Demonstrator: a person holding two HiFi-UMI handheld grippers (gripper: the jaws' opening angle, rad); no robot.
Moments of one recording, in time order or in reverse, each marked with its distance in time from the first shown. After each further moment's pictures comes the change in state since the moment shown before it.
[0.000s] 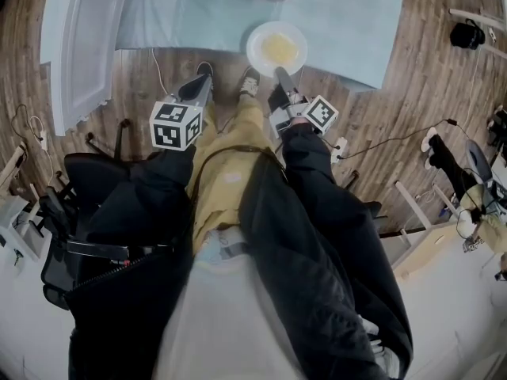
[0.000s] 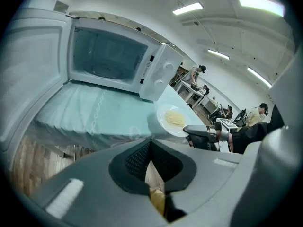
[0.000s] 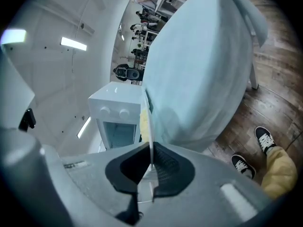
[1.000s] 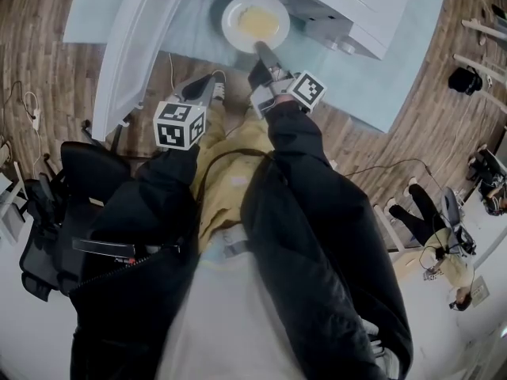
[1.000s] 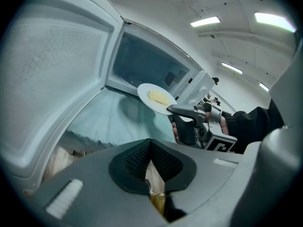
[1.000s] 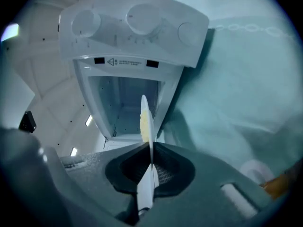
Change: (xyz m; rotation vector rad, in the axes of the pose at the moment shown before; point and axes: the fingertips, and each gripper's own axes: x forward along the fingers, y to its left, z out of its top) left arm -0.038 0.122 0.032 -0.154 -0.087 0.073; right arm 0.209 0.110 -0.080 -0.037 0.186 0.089
